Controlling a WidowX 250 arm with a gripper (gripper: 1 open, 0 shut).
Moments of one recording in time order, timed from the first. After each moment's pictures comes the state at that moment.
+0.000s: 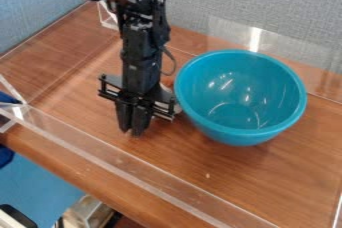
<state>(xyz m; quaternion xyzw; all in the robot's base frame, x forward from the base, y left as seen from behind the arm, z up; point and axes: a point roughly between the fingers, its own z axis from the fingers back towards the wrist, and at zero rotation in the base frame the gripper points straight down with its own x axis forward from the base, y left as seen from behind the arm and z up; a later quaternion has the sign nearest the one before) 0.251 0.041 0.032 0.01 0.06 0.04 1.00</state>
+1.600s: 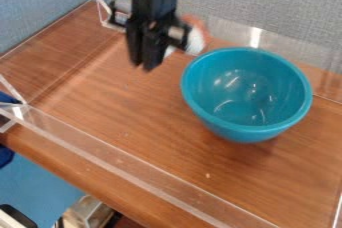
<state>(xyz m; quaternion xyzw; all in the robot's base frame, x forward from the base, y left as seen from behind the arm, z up) 0.277 0.019 0.147 0.01 -0.01 -0.06 1.00</state>
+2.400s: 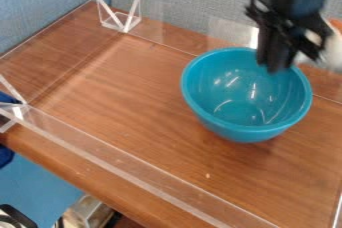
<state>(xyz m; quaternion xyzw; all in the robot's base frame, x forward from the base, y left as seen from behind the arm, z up) 0.314 -0.109 0.130 -0.01 0.00 -0.28 0.96</state>
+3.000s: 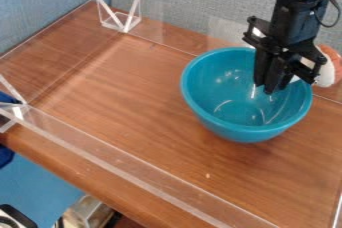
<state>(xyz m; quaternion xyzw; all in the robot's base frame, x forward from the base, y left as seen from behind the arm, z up) 0.331 -0.091 0.101 -0.01 0.01 -0.23 0.97</state>
